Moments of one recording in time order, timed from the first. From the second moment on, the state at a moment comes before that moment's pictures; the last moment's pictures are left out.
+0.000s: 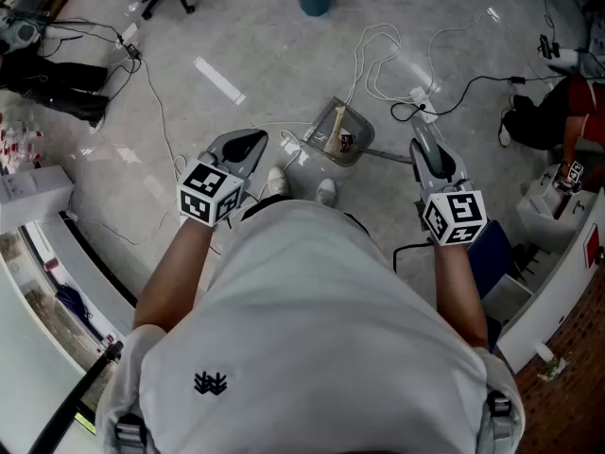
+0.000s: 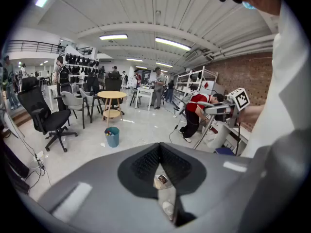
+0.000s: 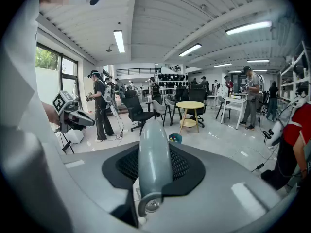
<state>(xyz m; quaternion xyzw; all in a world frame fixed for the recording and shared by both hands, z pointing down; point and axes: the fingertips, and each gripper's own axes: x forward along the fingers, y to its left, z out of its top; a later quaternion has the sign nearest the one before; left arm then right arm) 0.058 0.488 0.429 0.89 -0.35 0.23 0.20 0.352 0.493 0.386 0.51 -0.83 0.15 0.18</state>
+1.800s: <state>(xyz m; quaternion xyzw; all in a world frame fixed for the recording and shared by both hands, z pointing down) -0.062 0.184 0.441 0.92 -0.29 0.17 0.21 0.282 0.146 0.325 0.60 -0.77 0.14 0.17</state>
